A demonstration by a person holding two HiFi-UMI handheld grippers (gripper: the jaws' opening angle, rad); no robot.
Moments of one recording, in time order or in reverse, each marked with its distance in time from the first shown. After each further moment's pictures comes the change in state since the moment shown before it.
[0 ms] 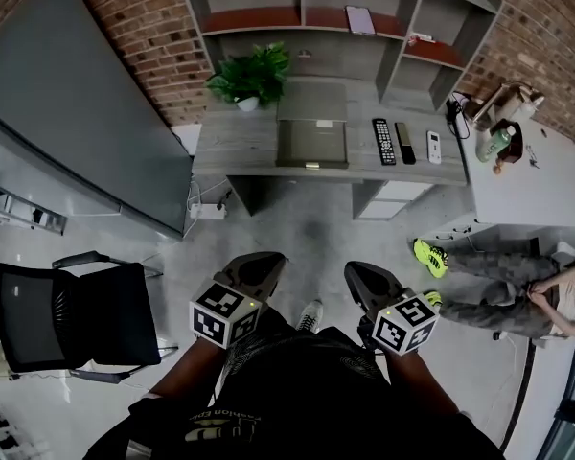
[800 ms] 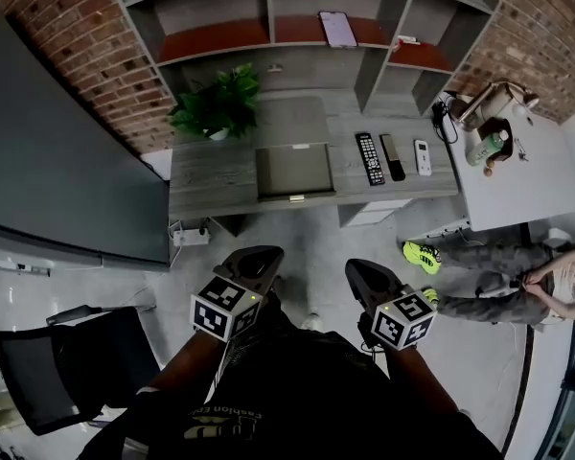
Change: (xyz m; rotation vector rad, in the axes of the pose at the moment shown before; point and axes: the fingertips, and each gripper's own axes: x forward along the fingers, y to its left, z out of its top) left arm 0.091 0.086 0.057 0.065 0.054 -0.122; right arm 0.071 -0.081 0.045 0.040 -0.003 -0.164
